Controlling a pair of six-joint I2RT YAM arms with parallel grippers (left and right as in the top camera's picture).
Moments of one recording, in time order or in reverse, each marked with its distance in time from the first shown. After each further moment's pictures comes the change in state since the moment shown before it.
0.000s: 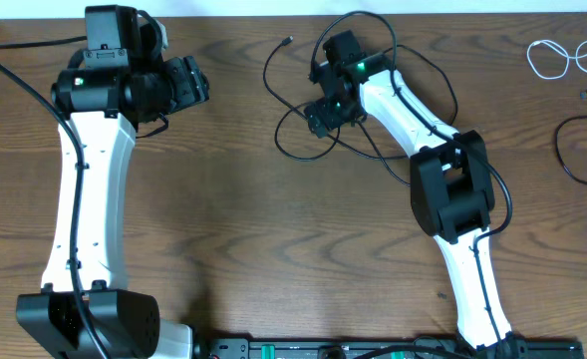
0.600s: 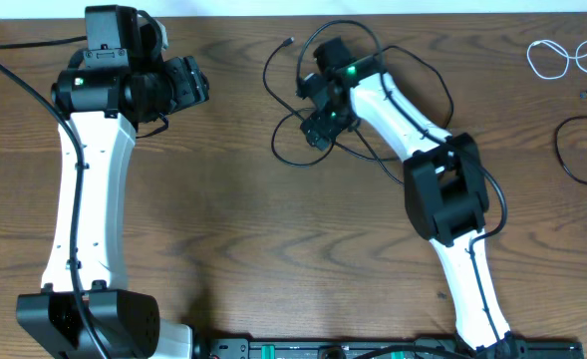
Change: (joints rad) left arm 0.000 0.000 0.000 -0.001 0.000 0.000; right arm 0.051 0.000 0.004 -0.070 0.041 -0.218
